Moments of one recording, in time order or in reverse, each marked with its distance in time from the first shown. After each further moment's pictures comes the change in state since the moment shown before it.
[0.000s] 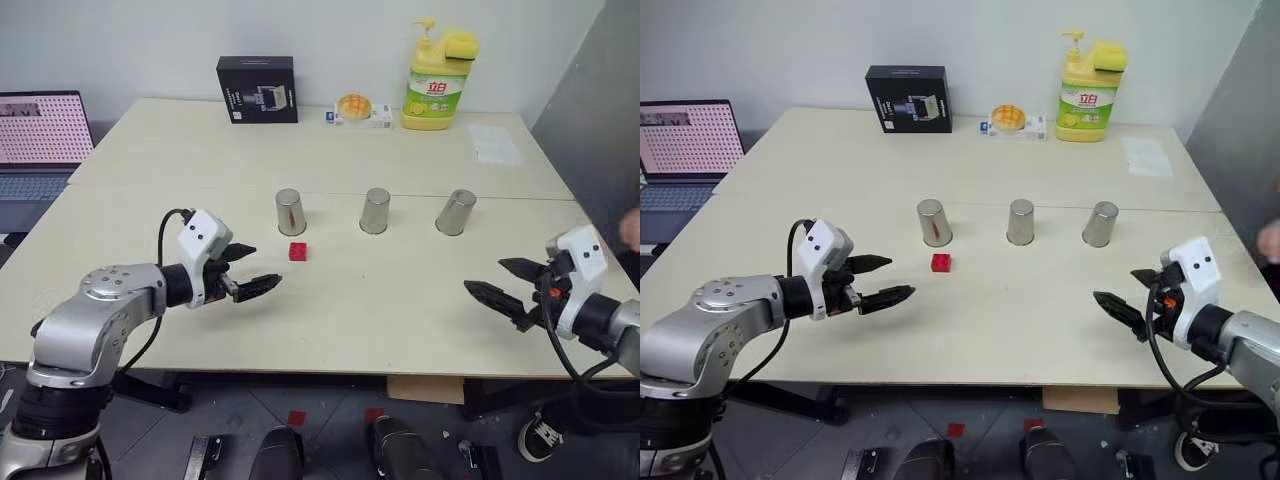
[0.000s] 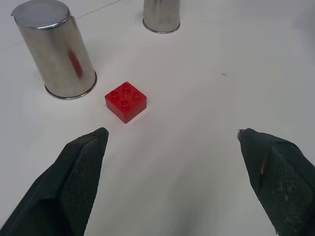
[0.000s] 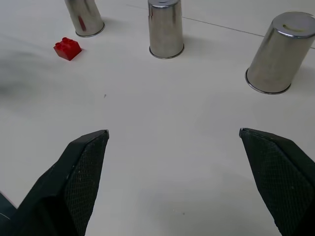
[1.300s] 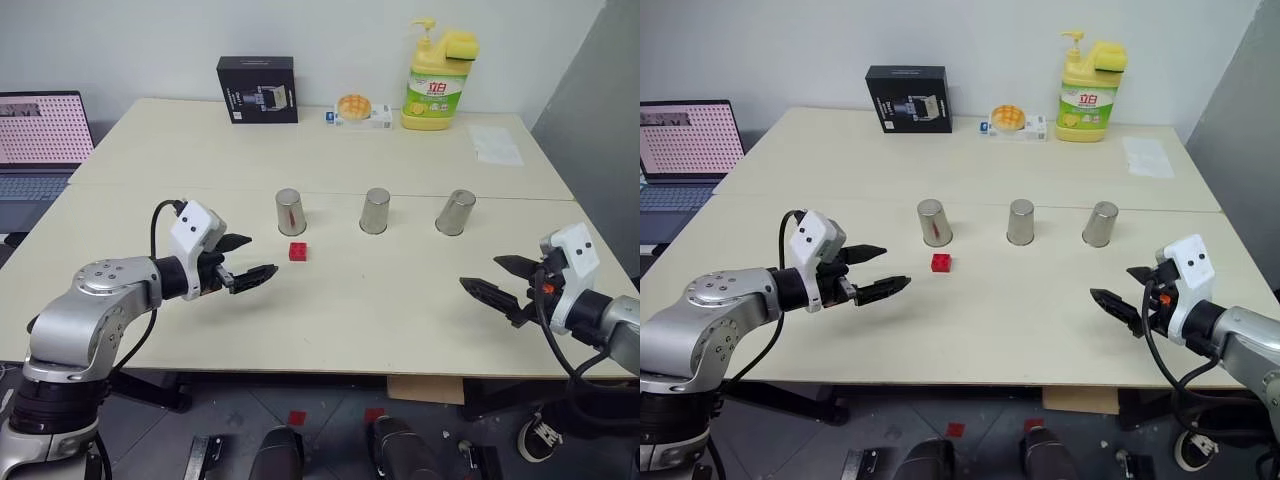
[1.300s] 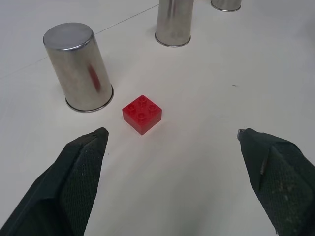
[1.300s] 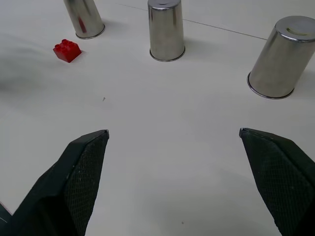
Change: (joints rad) left arm -0.017 0.003 0.013 0.035 0.009 -0.053 0.002; right arm -0.018 -0.003 0.055 0.044 -0.013 -0.056 -0.004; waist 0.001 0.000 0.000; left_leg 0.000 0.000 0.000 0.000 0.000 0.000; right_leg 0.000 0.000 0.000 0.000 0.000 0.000
